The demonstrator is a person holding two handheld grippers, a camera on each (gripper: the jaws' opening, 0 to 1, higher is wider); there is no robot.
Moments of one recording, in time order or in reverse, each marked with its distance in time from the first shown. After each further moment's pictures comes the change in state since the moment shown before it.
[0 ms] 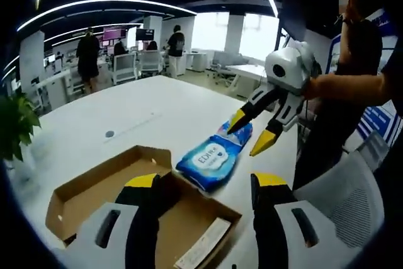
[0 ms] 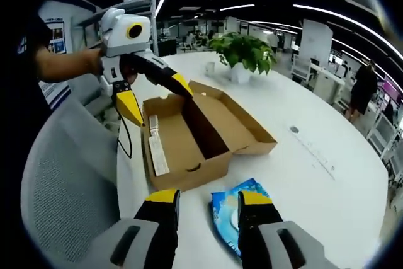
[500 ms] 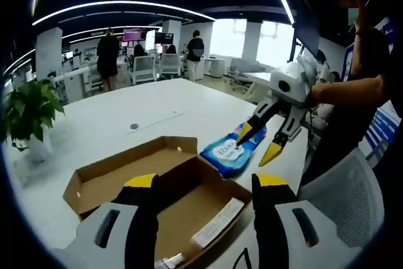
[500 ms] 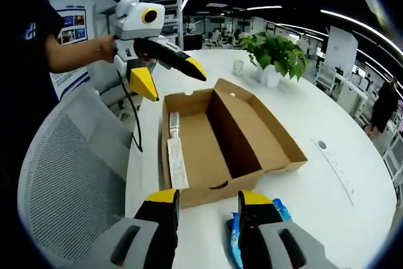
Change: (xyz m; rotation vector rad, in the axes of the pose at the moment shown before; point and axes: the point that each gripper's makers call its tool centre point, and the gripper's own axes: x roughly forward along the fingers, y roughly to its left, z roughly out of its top) left arm -0.054 0.025 -0.016 -0.055 -0.050 0.111; right arm 0.039 0.032 0.017 -0.106 0.018 0.121
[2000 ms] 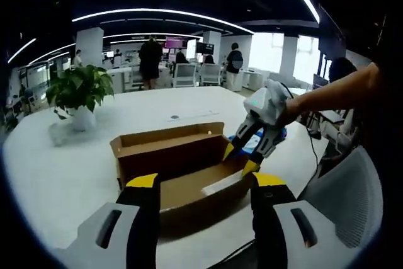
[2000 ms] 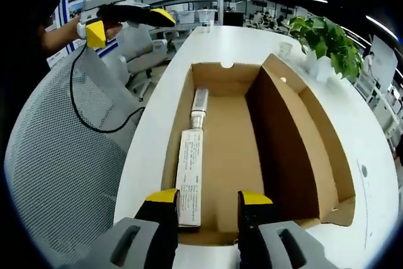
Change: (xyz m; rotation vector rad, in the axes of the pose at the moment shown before) left arm -0.091 -0.008 -0.053 -0.092 -0.099 0.263; right arm 0.097 0.026 -0.004 -0.160 0.157 0.190
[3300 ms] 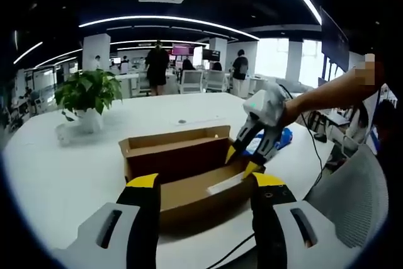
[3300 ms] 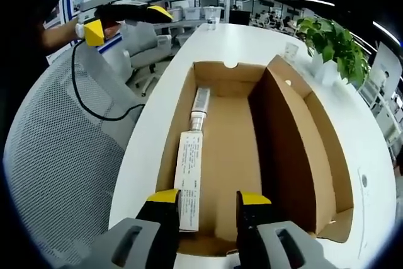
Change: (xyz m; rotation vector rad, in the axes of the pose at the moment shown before) left arm -0.006 0.009 -0.002 -0.004 -0.047 0.042; right arm 0.004 0.001 0.005 -0.043 0.015 0.035
